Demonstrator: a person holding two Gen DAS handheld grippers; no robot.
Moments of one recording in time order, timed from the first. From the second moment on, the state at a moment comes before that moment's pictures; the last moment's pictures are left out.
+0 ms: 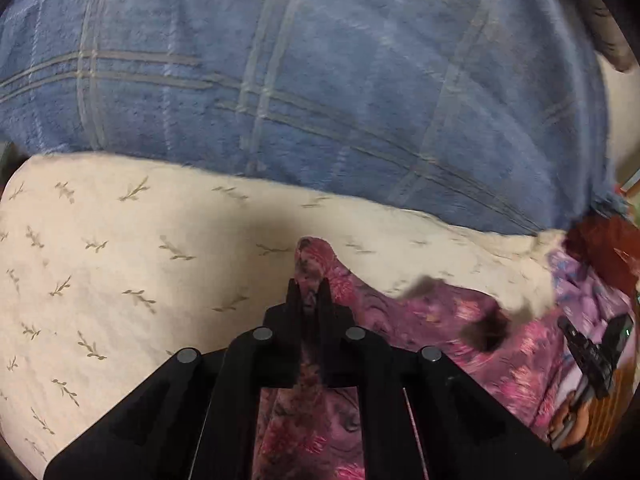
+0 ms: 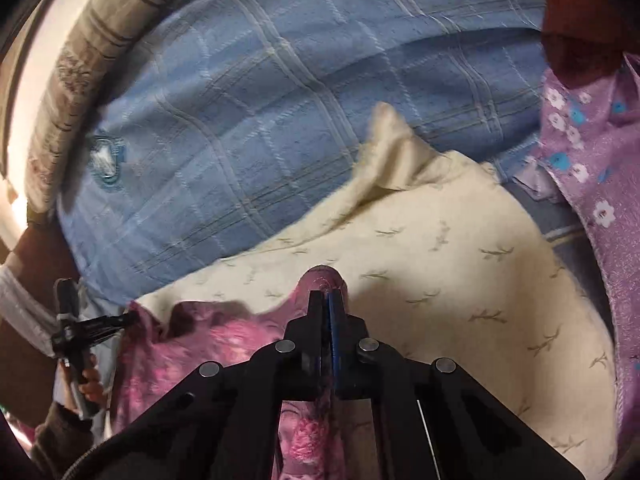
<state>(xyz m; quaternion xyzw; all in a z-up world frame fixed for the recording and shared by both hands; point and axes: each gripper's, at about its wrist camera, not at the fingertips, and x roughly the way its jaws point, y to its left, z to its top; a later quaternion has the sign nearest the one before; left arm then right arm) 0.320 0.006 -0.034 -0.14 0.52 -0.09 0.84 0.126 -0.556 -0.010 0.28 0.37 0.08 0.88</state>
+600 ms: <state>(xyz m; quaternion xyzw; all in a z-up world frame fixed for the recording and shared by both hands) 0.229 0.081 -0.004 -0.18 0.54 -0.07 0.82 0.052 -0.531 0.014 0.26 0.39 0.02 0.88</state>
